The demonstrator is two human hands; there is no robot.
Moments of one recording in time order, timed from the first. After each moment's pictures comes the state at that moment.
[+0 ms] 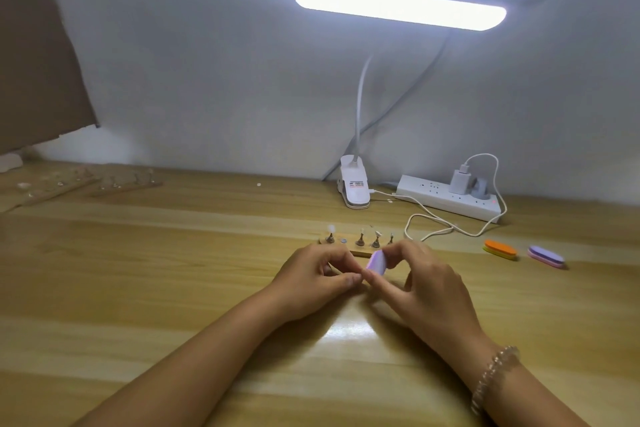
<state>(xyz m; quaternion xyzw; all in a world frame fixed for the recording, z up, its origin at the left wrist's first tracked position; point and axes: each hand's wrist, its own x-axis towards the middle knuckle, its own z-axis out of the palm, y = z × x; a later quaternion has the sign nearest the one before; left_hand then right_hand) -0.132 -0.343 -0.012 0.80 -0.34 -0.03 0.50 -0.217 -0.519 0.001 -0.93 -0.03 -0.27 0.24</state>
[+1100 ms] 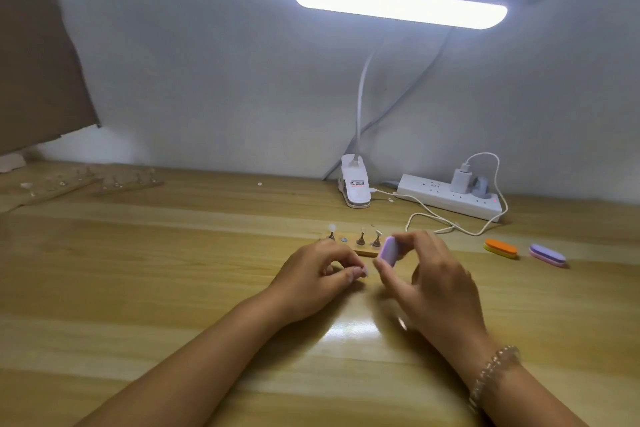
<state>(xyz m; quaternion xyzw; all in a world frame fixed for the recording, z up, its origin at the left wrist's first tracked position) -0.139 -0.342 -0.006 0.83 -0.36 0.03 0.44 -0.218 -0.516 0.003 -0.91 0.00 -0.35 0.23</state>
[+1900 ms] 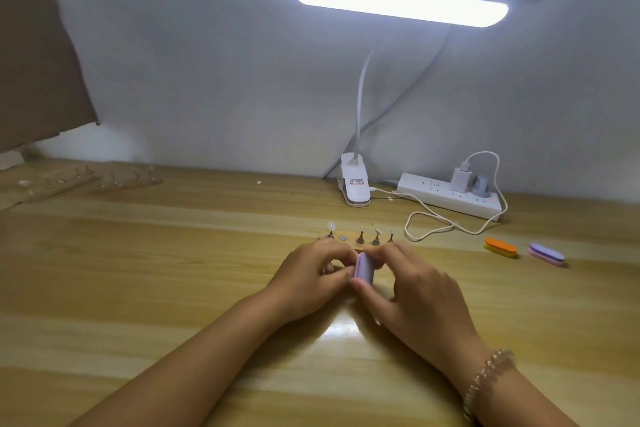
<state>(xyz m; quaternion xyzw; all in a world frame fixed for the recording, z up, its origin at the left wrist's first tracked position) -0.136 -0.341 -0.012 0.83 -0.35 0.03 0.43 -0.223 -0.508 -0.001 -0.94 -0.07 -0.30 0.15</state>
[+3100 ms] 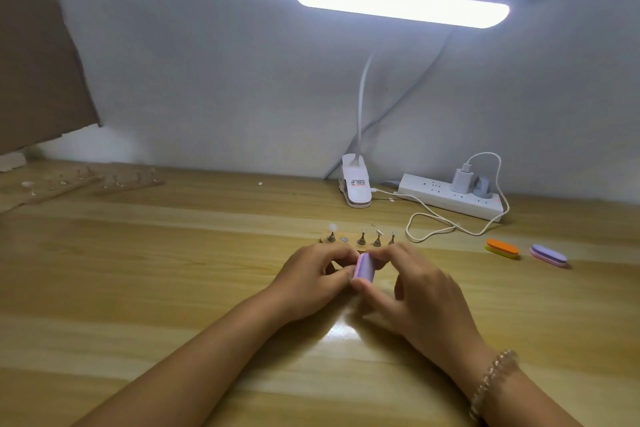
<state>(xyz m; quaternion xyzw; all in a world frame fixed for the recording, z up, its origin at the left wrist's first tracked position) -0.136 -0.342 -0.009 0.83 -0.35 0.00 0.44 -0.219 -0.511 -0.003 -0.93 -0.08 -0.29 0.19</state>
